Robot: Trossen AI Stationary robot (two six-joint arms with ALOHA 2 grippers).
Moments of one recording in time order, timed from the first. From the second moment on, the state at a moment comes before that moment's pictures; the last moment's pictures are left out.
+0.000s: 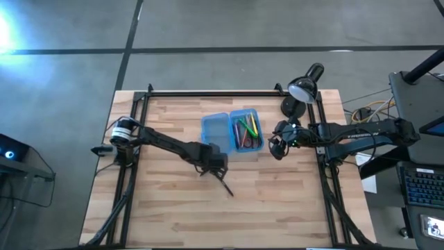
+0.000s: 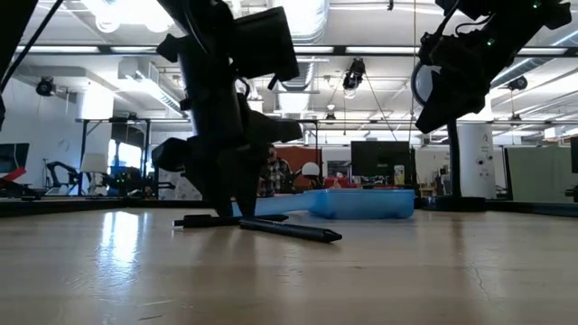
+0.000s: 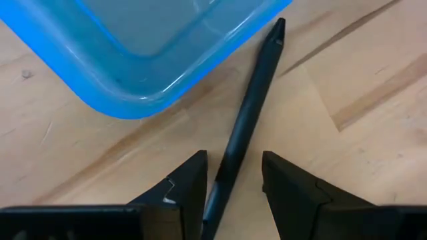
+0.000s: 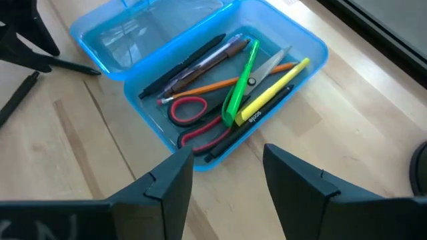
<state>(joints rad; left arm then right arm) -0.11 1.89 1.21 -0.60 -0.14 -1.13 -0.02 0.99 0.65 -0.53 0.36 0.46</state>
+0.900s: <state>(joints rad) -0.11 1.94 1.21 -0.61 -0.11 -1.12 -0.02 0.99 0.65 -0.53 0.37 0.46</state>
